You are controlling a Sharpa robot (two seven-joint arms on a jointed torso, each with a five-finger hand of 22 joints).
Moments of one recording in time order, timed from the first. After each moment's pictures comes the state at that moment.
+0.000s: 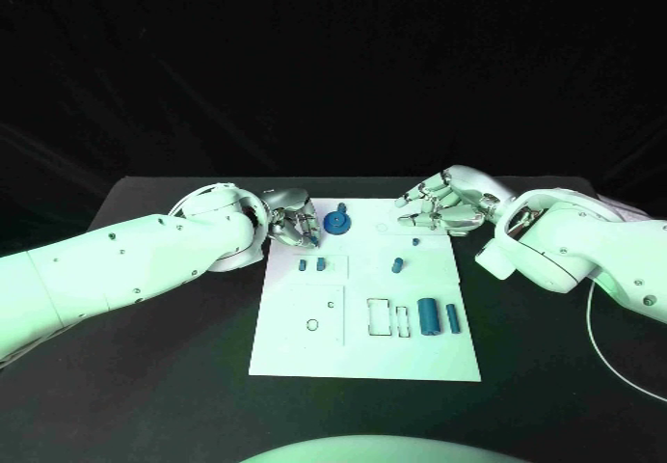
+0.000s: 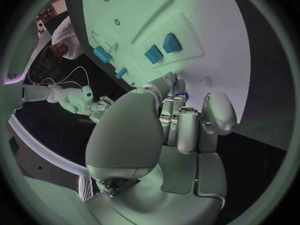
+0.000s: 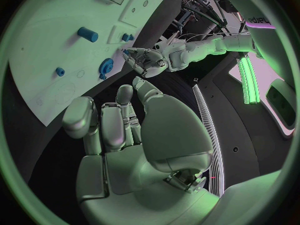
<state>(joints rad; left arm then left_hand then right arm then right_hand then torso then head) 1.22 -0.70 0.00 1.36 -1.34 -0.06 -0.15 1.48 -0.12 0.44 0.05 0.09 1.13 0.13 0.16 0.11 1.22 0.06 0.19 0.08 1.47 -0.01 1.41 1.23 0.10 1.41 0.08 1.20 1.20 1.27 -0.93 -0.03 1.65 -0.93 -0.26 0.00 1.31 -0.05 0.18 0.04 0.26 0.94 0.15 0.11 0.09 1.17 0.06 0.82 0.88 1.46 -0.02 1.27 1.17 0.10 1.29 0.09 1.31 0.98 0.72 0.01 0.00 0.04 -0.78</state>
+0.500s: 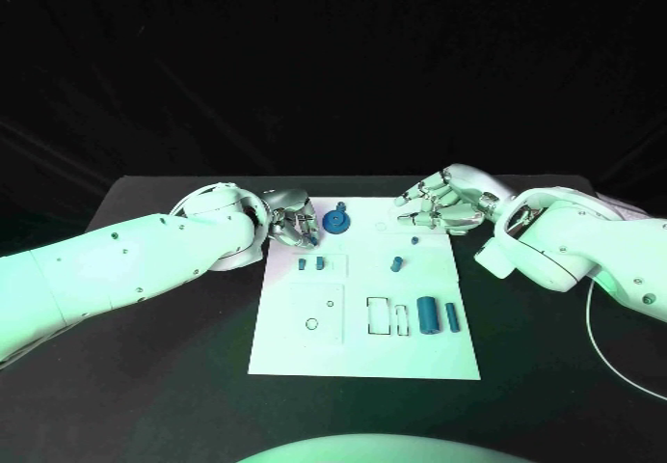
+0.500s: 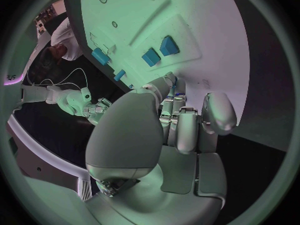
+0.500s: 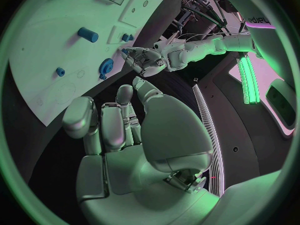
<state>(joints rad) 1.22 -0.69 0.00 1.34 -1.35 -0.05 -0.15 1.48 -0.12 0.44 0.05 0.09 1.13 0.13 0.15 0.11 1.23 0.06 0.19 0.08 1.47 -0.01 1.41 1.23 0.10 1.41 0.08 1.20 1.19 1.27 -0.93 -0.03 1.65 -0.93 -0.26 0.00 1.31 -0.05 0.18 0.04 0.26 0.94 0.15 0.11 0.09 1.17 0.06 0.82 0.88 1.46 -0.02 1.27 1.17 0.10 1.29 0.09 1.31 0.98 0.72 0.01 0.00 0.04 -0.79</state>
